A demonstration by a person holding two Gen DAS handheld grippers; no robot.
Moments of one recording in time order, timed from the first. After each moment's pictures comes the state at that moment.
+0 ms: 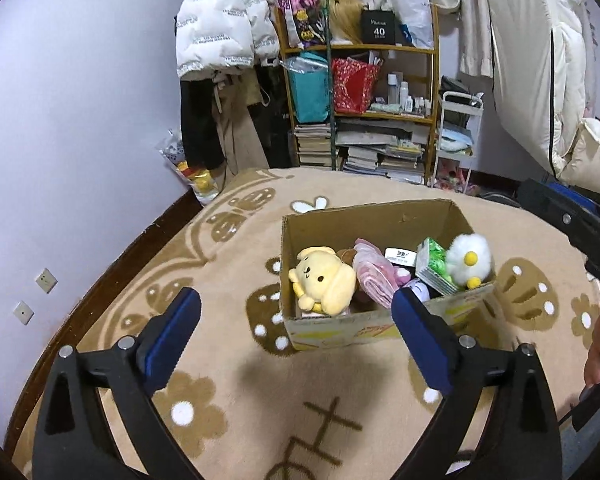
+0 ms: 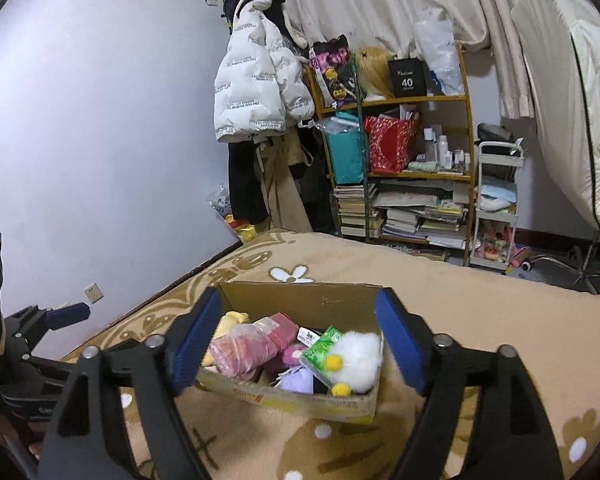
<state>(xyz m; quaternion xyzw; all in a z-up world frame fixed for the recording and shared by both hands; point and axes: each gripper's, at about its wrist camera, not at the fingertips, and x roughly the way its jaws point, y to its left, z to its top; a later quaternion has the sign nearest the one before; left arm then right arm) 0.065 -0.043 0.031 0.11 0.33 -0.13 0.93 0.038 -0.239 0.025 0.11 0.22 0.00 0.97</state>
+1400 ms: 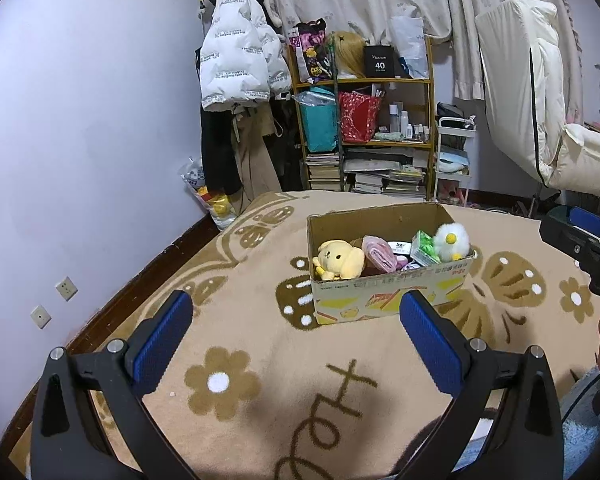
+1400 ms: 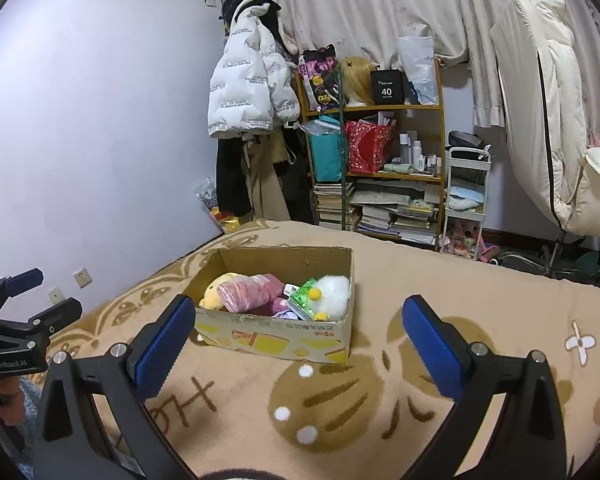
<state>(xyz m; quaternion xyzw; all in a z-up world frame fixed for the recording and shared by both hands) -0.023 0.005 0.049 0.11 0.27 -0.12 0.95 -0.046 -0.223 0.028 0.09 0.23 -0.03 0.97</state>
